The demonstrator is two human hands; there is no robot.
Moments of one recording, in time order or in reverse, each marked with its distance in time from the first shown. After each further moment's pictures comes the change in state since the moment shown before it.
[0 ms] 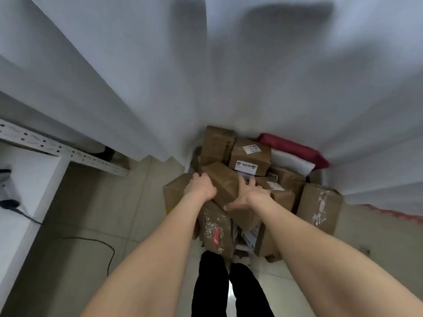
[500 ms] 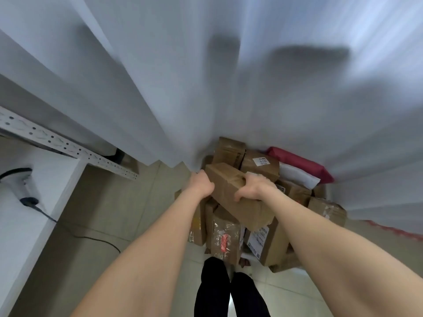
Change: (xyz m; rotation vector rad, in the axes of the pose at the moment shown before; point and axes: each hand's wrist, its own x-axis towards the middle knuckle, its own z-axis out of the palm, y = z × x) left_hand -0.002 -0.026 -0.049 -0.134 0.044 -0.051; right_hand -0.028 -0.028 -0.059 0.143 0.044 -0.038
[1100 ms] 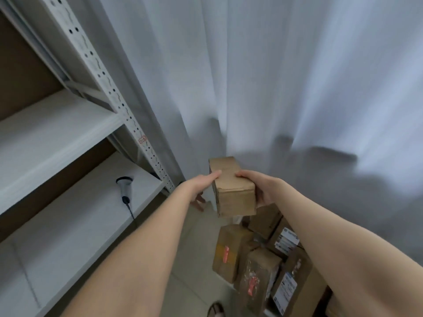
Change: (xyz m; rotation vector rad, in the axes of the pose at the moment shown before) left_hand -0.211 -0.057 -0.187 -0.866 0.017 -0.168; right_hand -0.192 -0.135 -0.085 0.758 -0.282 -0.234
